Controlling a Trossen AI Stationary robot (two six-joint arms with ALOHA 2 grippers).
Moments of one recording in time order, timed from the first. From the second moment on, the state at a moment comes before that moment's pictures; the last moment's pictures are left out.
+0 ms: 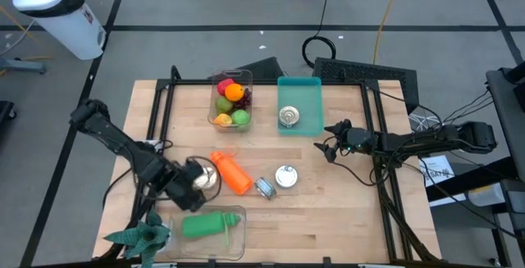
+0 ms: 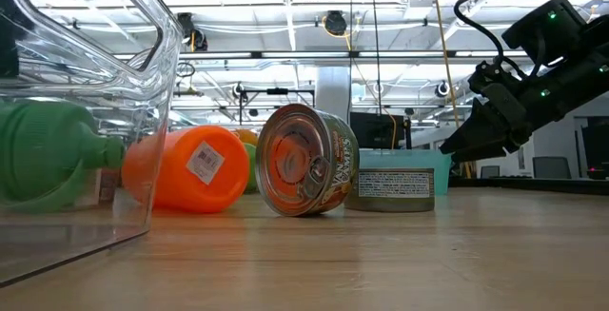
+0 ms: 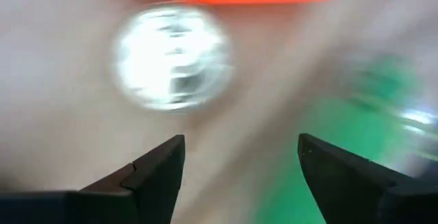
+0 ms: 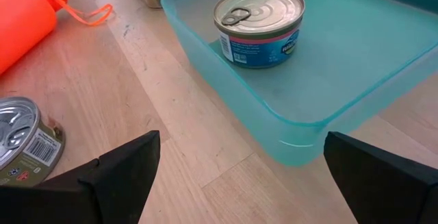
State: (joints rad) left arm -0.64 1.30 1.01 -1.03 -0.15 -1.37; right arm -0.14 0.87 0.07 0.31 0.28 0.35
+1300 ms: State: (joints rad) left arm -0.21 1.31 0.65 -0.37 -0.17 -0.95; right arm -0.14 0.87 0.07 0.33 0.26 0.35
